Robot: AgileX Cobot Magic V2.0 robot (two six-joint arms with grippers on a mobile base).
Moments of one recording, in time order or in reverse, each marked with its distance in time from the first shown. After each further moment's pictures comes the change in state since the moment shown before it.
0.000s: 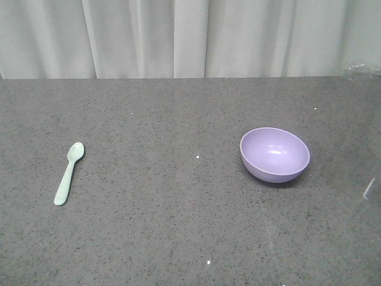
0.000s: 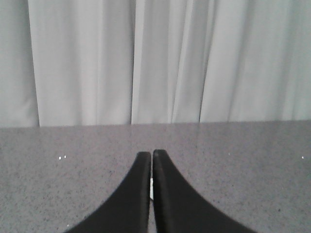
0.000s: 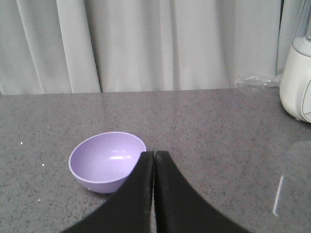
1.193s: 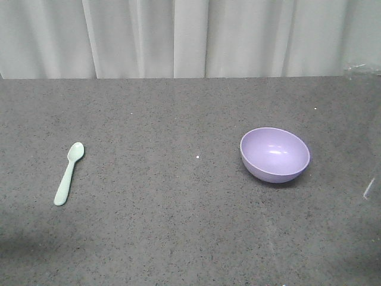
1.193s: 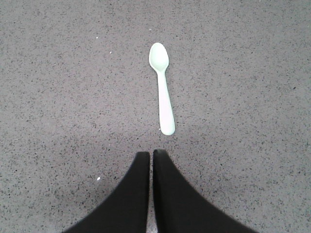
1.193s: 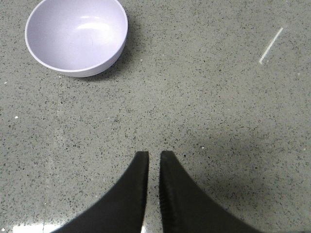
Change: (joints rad) left arm 0.000 0.679 -0.614 0.000 0.724 -0.036; right arm 0.000 0.529 -0.388 0.001 0.546 -0.004
